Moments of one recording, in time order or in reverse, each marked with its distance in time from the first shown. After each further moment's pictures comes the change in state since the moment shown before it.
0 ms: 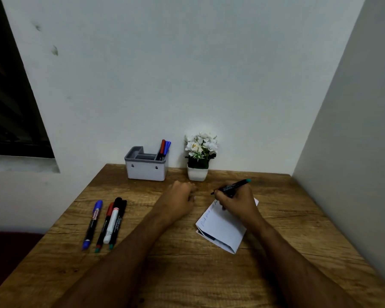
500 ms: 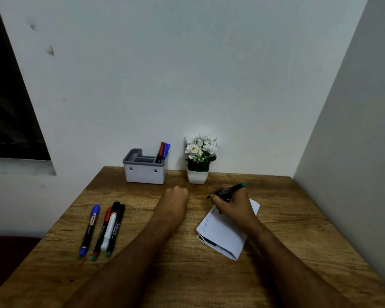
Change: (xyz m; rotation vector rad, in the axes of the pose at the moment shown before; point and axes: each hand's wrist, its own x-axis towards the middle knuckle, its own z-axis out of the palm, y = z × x) left_hand 0.006 0.000 0.010 0.309 -0.065 -0.168; right_hand 0.006 0.003 0.011 0.015 -0.031 -0.023
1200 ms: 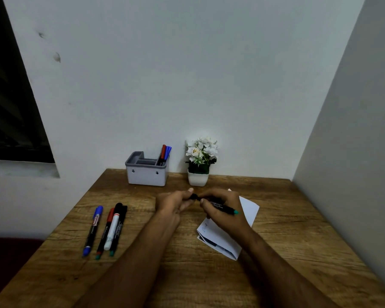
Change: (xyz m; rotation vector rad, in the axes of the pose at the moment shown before) left_hand -0.003 0.012 -0.021 -1.877 0.030 -0.817; right_hand -0.019 -0.026 0.017 0.090 -0.031 -0.250
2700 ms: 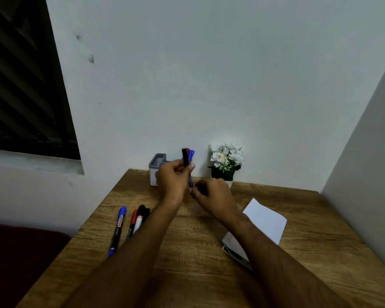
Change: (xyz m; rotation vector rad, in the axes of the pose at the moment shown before) left_hand 0.022 0.065 -0.027 0.548 0.195 0.832; right_hand 0.078 -0.016 0.075 -0.489 -0.162 0.005
